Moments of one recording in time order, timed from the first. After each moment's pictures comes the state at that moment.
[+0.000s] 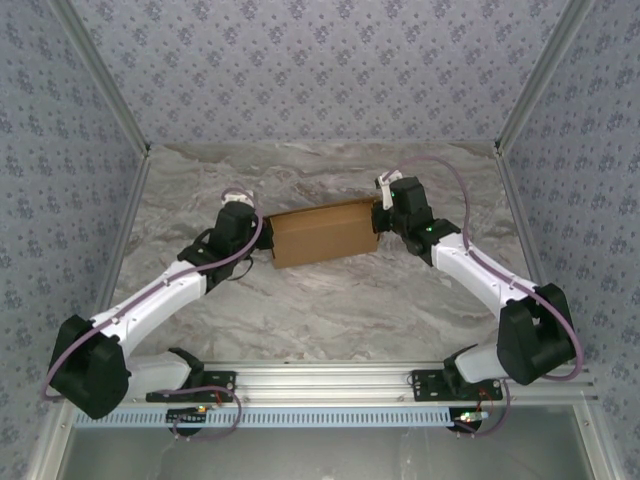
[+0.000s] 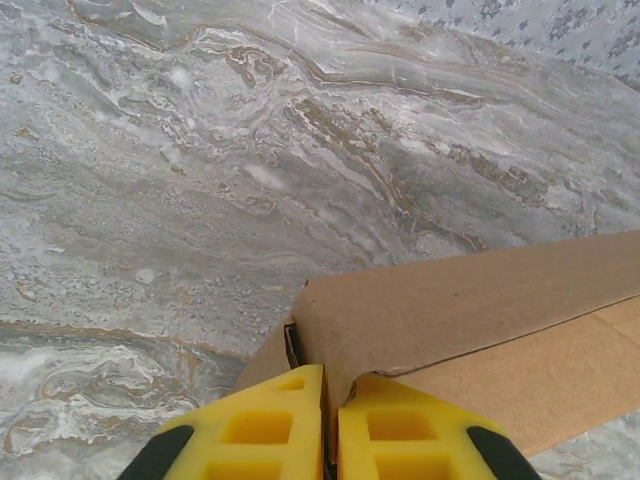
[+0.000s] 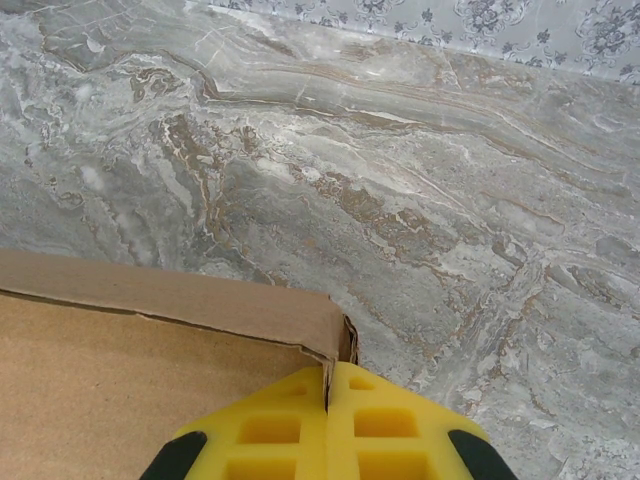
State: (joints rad) left arm -0.58 1.21 0.81 -0.21 -0.17 -0.56; right arm 0.45 1.40 0.97 -0.18 0.09 0.07
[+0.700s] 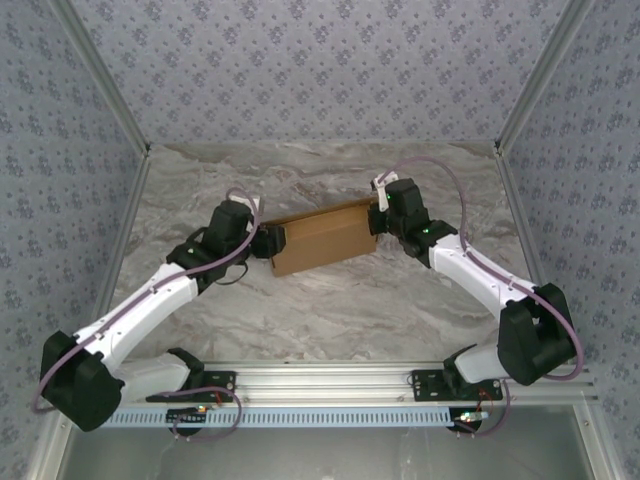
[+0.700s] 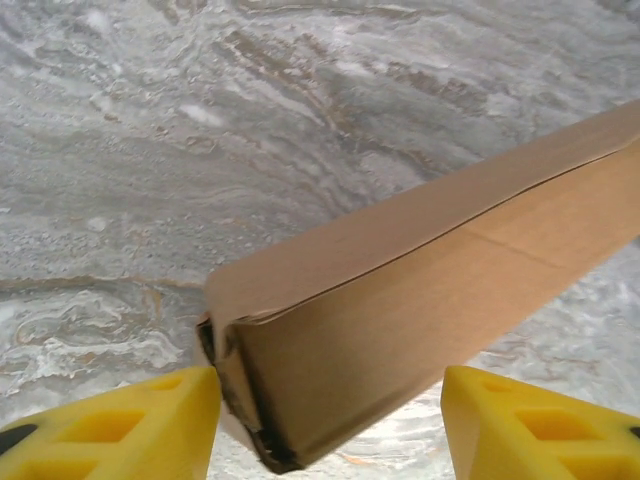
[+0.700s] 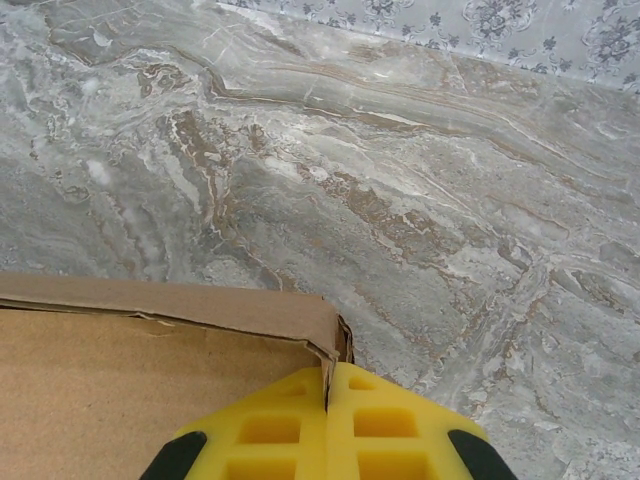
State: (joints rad) left arm -0.58 1.13 0.90 -0.42 -0.01 -0.47; right arm 0.48 1.39 0.97 -0.18 0.12 0.06
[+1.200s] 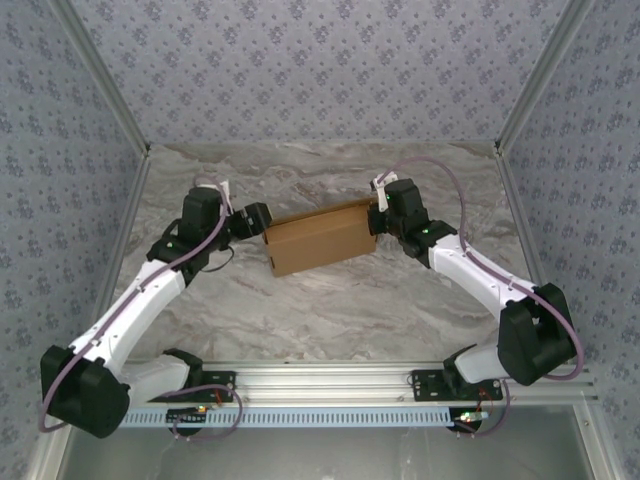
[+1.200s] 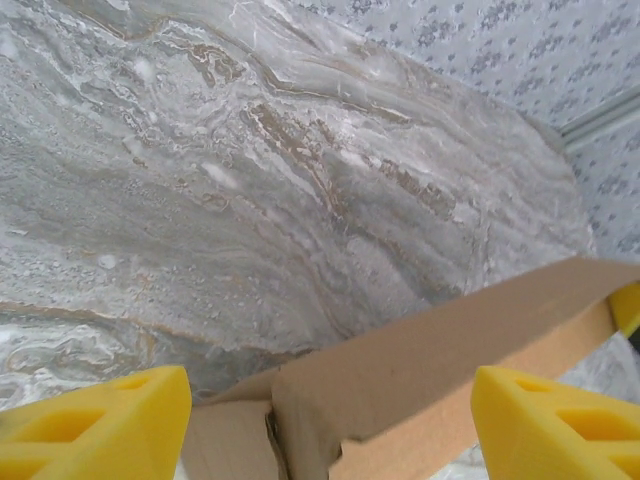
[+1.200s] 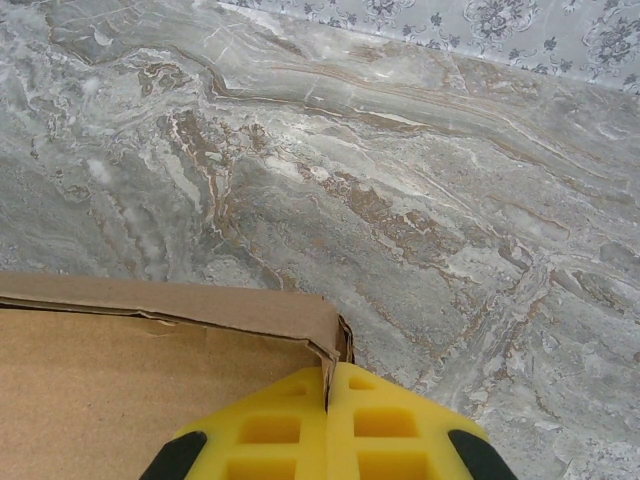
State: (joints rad) left arm -0.38 1.12 0.91 -0.34 0.14 -0.64; right arm 0.49 1.39 0.97 -0.18 0.13 0.06
